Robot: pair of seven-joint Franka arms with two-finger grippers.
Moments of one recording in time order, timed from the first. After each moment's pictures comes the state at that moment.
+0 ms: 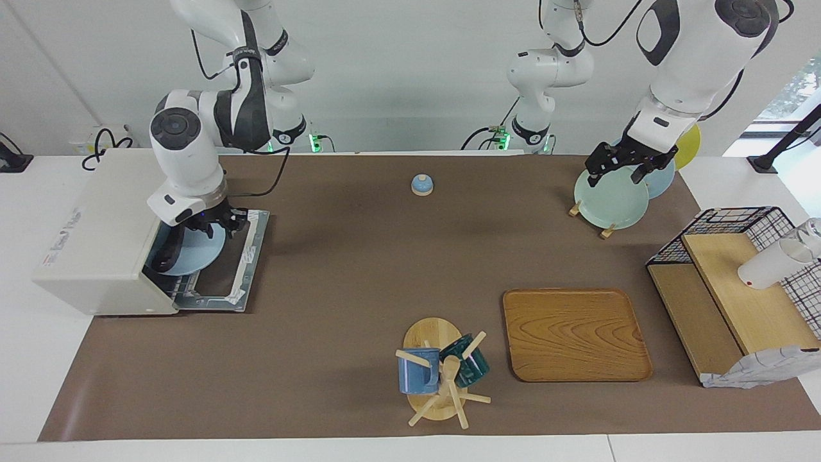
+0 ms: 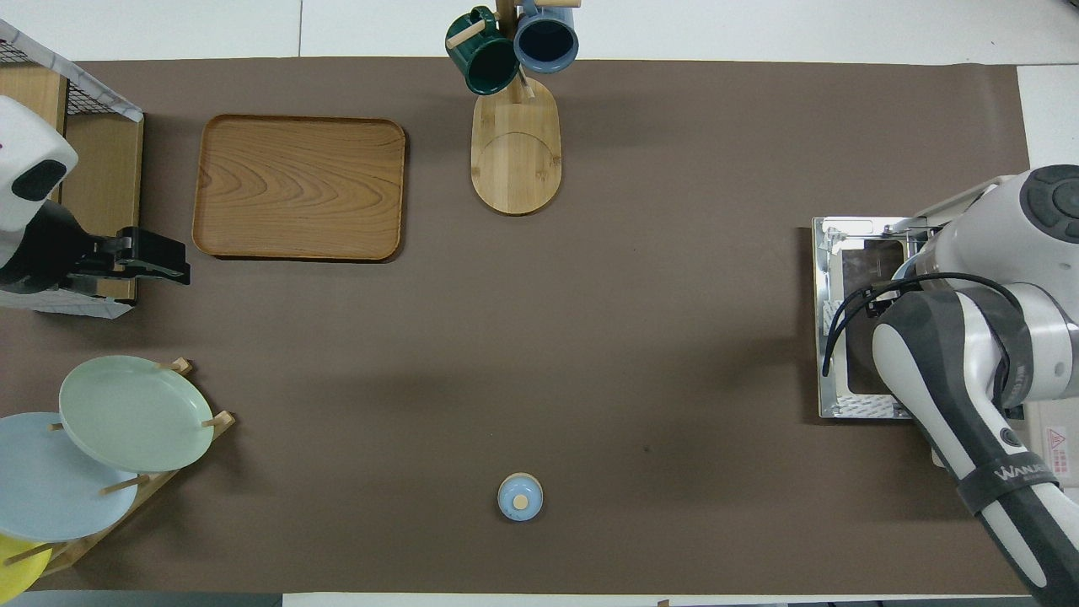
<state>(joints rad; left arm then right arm) -0.02 -0.04 -0.11 -1.68 -0.04 1.60 -0.14 0.18 0.05 -0.15 -1.97 -0.17 1.92 0.01</state>
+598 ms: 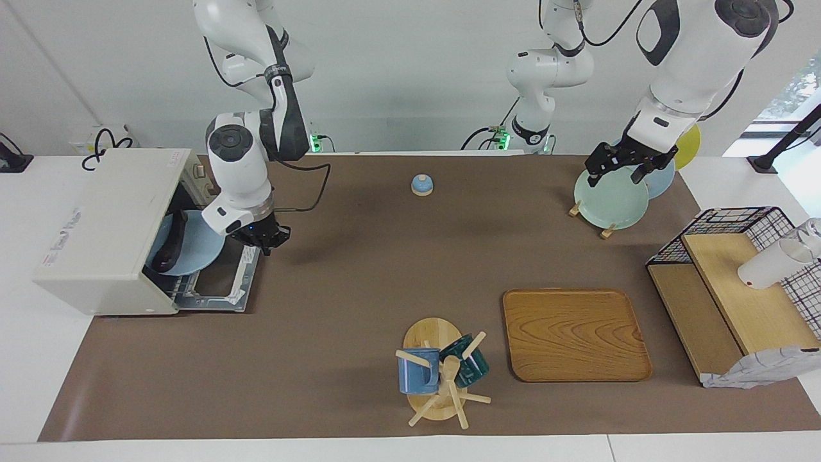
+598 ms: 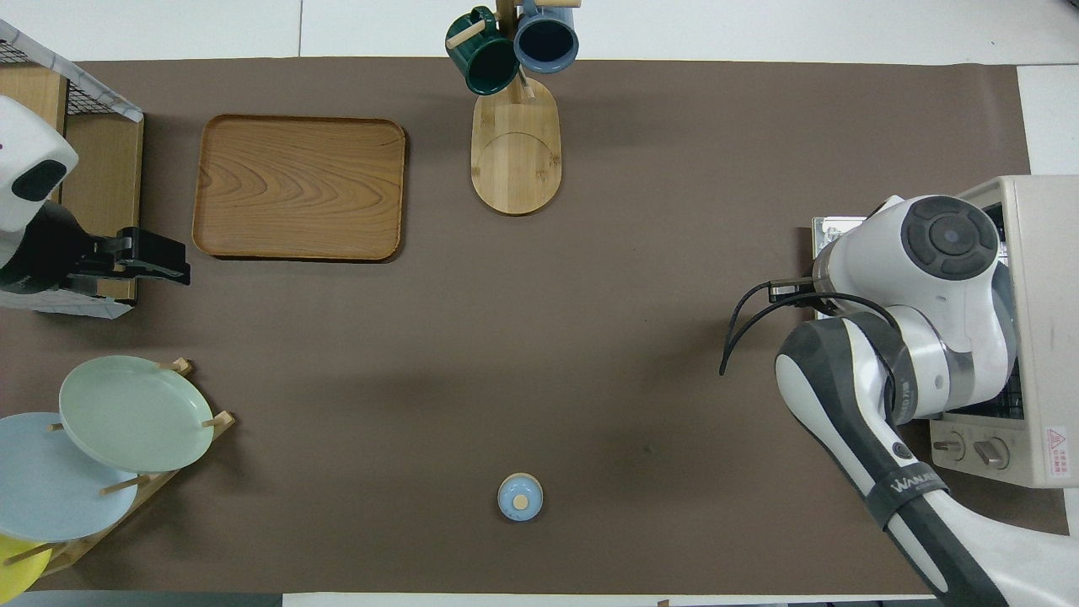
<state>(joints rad) -0.02 -0.04 -0.11 -1.68 -0.04 1.60 -0.14 0.28 0.09 -0.15 -2.15 -0.11 2.21 0.21</state>
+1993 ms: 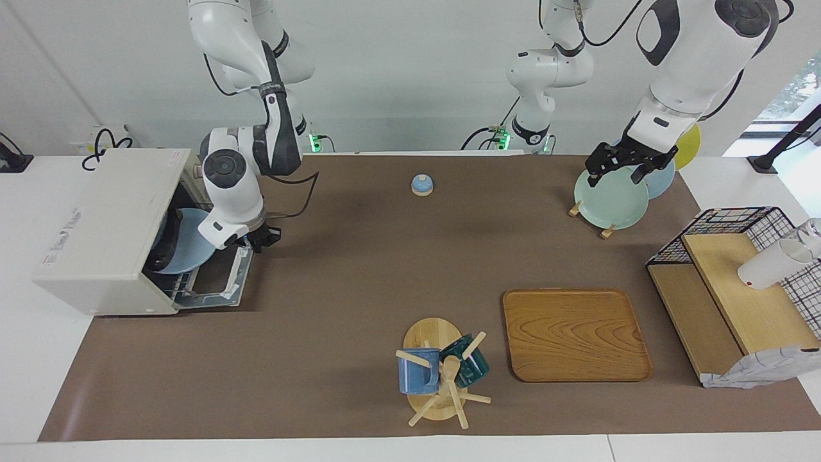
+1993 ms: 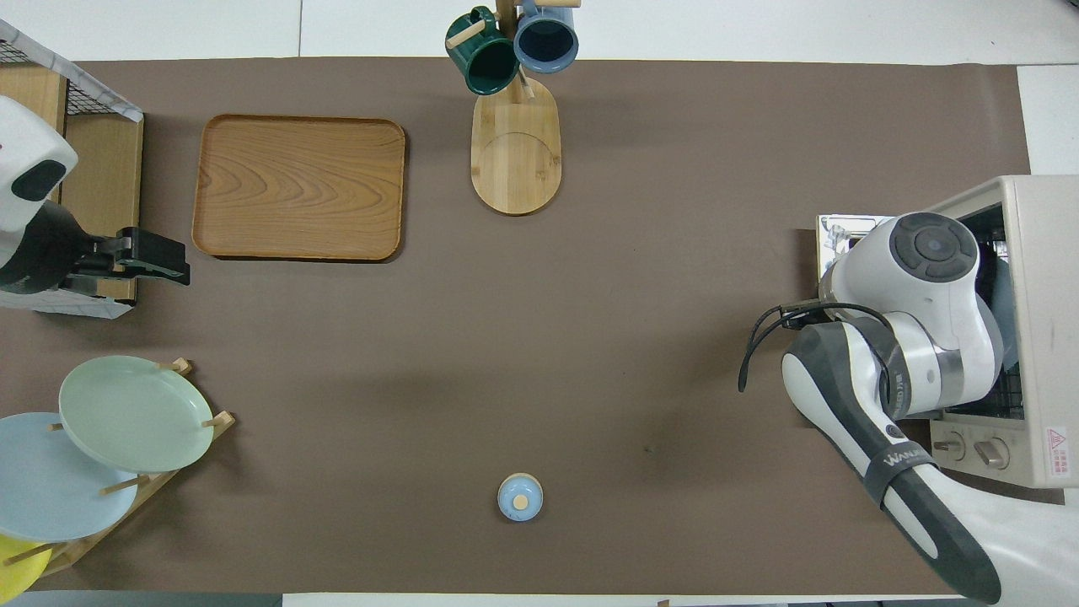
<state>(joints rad) -0.02 -0.04 -0.11 -1.68 -0.04 1.60 -0.14 0.21 0.12 -0.15 -2.06 -0.14 1.99 0.01</state>
